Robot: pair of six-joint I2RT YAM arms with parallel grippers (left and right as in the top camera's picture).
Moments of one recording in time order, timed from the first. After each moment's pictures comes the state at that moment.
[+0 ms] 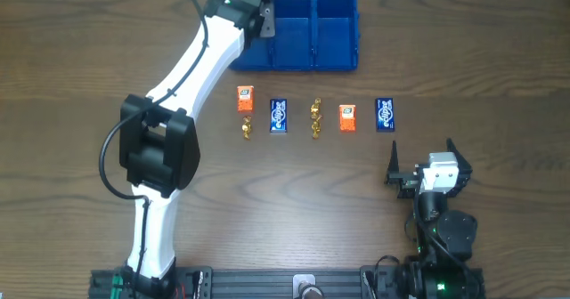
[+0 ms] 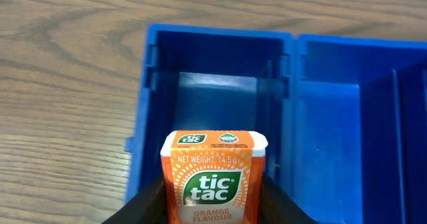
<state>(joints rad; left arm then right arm) -0.40 2.27 2.04 -0.75 -0.26 -0.39 0.01 0.01 0.02 -0.08 0.02 -0.12</state>
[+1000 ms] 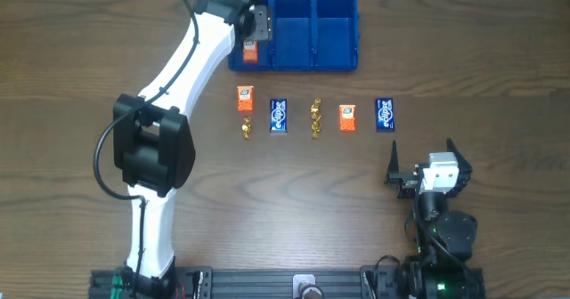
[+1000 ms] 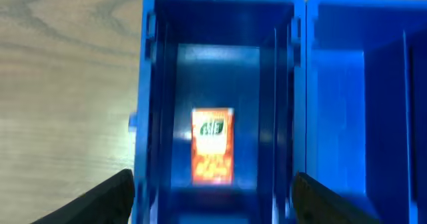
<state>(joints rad) -0.37 2.25 2.04 -0.83 -0.16 -0.35 0.01 0.01 0.02 -0.08 0.02 -0.12</state>
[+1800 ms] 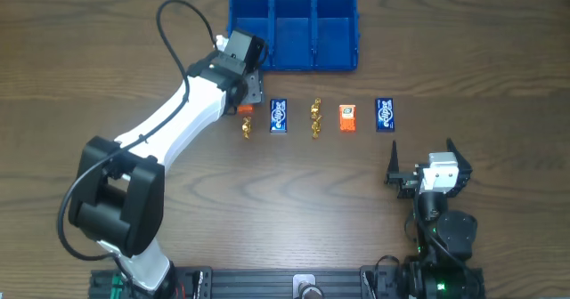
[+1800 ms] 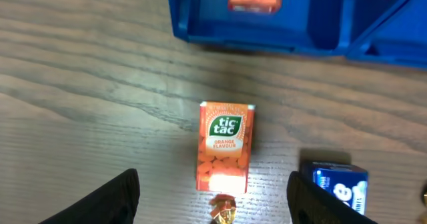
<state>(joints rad) -0.45 1.87 1.31 -0.60 -0.18 -0.50 0.01 0.01 0.02 -0.08 0.02 -0.12</state>
